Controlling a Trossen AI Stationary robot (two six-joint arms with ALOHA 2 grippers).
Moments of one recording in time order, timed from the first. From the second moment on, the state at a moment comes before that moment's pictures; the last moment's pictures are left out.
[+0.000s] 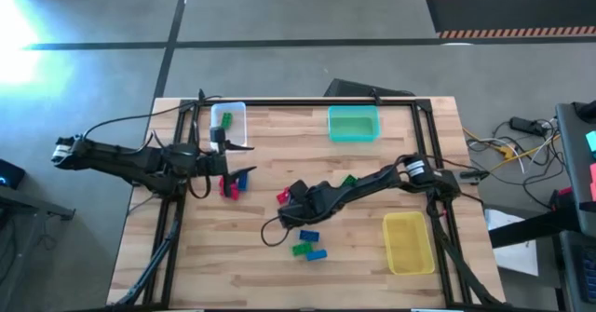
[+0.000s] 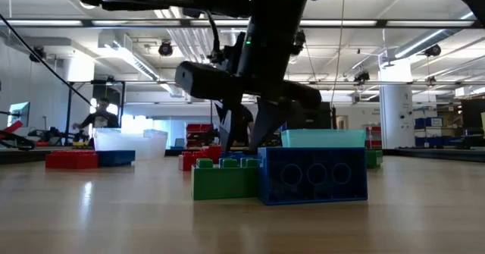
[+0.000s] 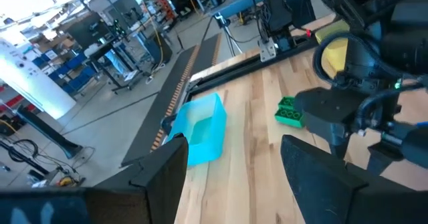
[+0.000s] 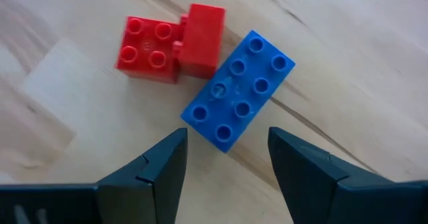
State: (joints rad) left arm -0.12 0.72 0.58 -0.03 -0.38 0.43; right arm 0.23 2.24 1.74 -0.85 0.39 1.13
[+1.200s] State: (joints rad) left arm -0.12 0.71 0.58 -0.02 -0.38 0.43; right arm 0.19 2.28 1.74 -0.88 0.39 1.16
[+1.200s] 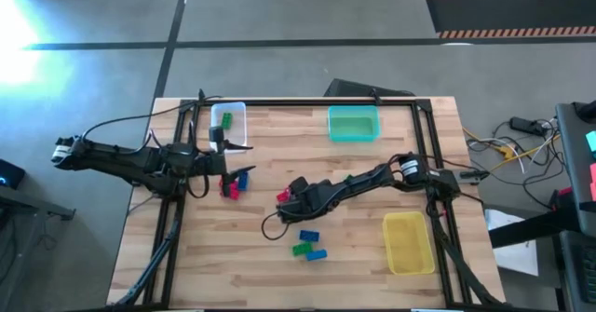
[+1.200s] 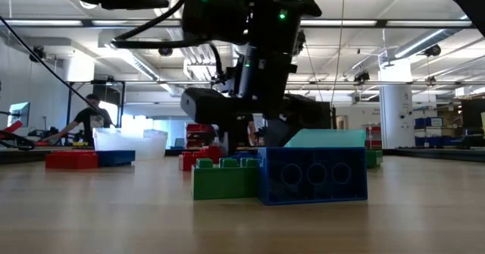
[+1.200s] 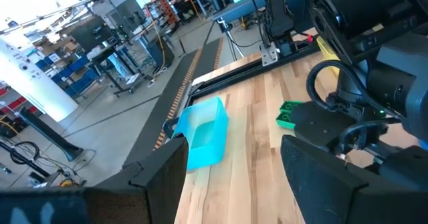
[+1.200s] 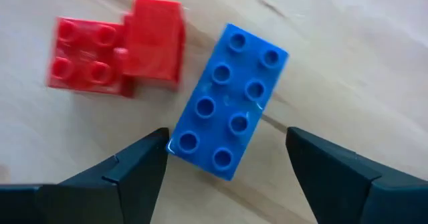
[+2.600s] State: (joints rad) left arm -0.12 0.72 0.58 -0.02 -0.38 0.43; right arm 0.16 2.11 1.74 -1.14 0.23 0.49
